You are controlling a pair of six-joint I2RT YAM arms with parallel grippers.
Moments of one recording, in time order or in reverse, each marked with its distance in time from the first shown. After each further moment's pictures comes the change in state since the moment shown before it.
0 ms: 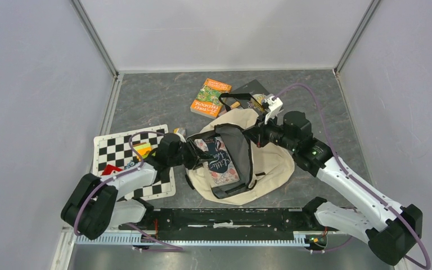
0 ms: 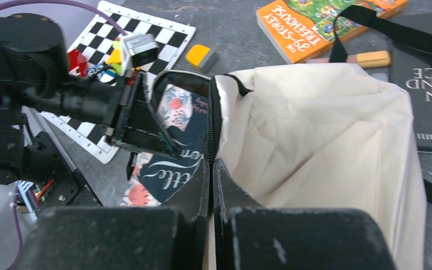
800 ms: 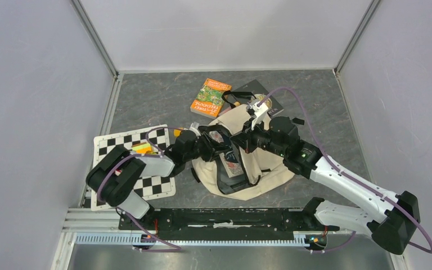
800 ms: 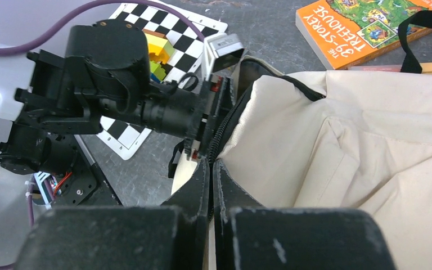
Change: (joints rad) left arm -0.125 0.328 0.092 0.422 -0.085 -0.162; right arm 0.189 0.058 0.009 0.069 0.096 0.026
